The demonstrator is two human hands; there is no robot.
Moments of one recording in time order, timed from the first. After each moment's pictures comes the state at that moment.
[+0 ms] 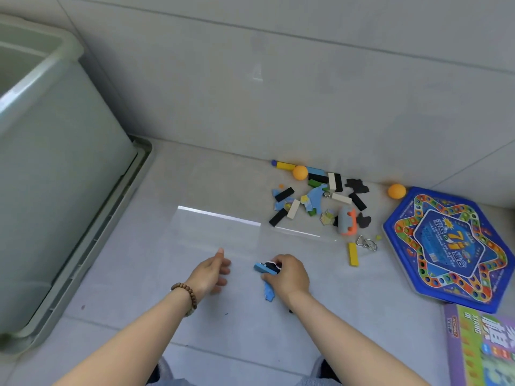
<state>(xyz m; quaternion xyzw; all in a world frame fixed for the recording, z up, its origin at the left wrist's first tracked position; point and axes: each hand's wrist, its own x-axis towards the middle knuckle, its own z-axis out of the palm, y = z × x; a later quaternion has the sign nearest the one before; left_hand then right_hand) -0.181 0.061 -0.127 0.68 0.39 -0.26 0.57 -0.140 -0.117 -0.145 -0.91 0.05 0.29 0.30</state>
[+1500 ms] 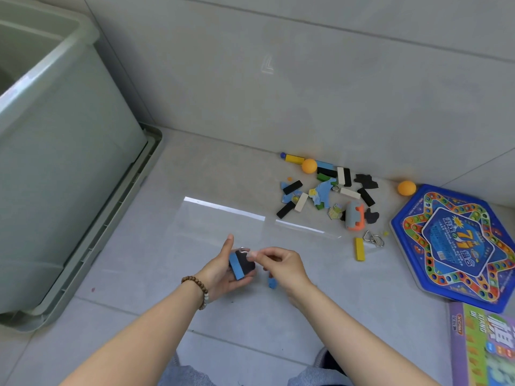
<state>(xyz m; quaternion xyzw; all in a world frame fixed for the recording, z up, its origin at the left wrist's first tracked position) -0.187 0.048 -0.113 0.40 0.43 -0.28 0.76 -0.153 -0.098 -0.105 -0.71 0.11 0.33 0.61</state>
